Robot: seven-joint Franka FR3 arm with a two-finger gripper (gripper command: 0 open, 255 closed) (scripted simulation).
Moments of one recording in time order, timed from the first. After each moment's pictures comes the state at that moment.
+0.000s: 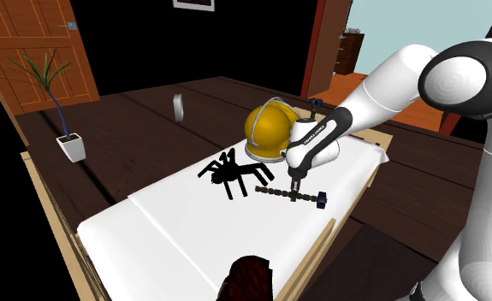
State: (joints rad) arm -0.02 0.29 -0.14 -2.33 0.05 2.57 -0.78
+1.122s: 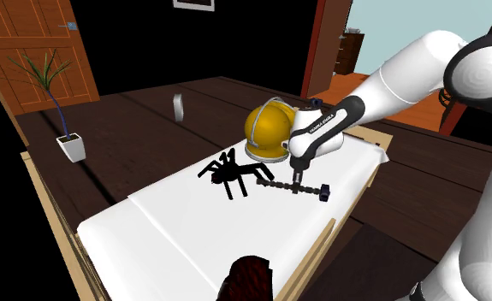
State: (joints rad) arm -0.01 0.19 -0.16 -2.33 0.03 2.47 -0.76
